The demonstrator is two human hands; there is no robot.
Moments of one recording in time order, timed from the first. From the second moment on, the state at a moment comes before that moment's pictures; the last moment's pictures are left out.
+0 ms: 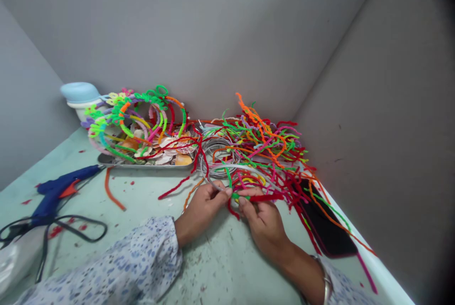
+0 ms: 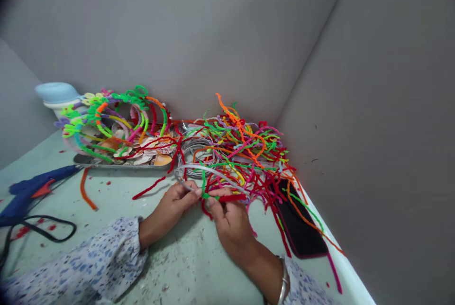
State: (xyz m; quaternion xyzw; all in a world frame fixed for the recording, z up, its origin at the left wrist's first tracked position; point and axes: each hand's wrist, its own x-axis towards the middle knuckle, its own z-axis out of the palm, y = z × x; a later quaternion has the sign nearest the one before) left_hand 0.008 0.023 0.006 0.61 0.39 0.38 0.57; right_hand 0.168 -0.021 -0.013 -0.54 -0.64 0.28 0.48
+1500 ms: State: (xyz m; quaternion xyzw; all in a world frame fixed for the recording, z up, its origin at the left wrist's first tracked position) left_hand 0.009 0.021 0.009 0.68 0.41 0.43 0.43; right_hand 0.169 -0.024 -0.004 -0.56 -0.67 0.22 0.45
